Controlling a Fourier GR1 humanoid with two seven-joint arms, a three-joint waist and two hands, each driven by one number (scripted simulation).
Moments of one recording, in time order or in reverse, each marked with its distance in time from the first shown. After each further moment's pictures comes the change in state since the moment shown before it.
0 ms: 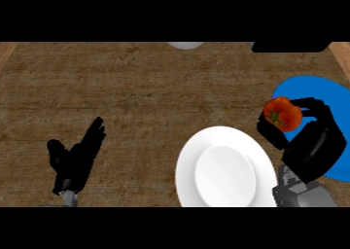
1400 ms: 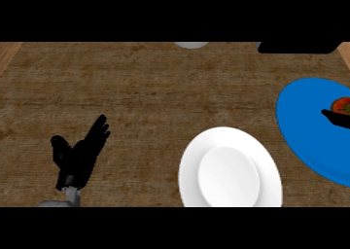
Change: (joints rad) left arm -0.026 -0.015 0.011 0.017 -0.006 -0.033 0.010; right arm -0.249 -0.394 -0.465 0.934 -1.067 0.063 -0.873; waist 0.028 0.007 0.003
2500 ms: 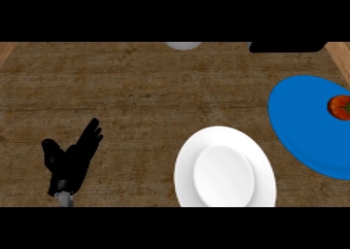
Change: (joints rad) left arm 0.040 0.002 0.031 -0.039 -0.009 0.007 0.029; right arm 0.304 0.039 -0.300 -0.207 -0.494 0.427 -0.437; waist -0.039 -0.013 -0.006
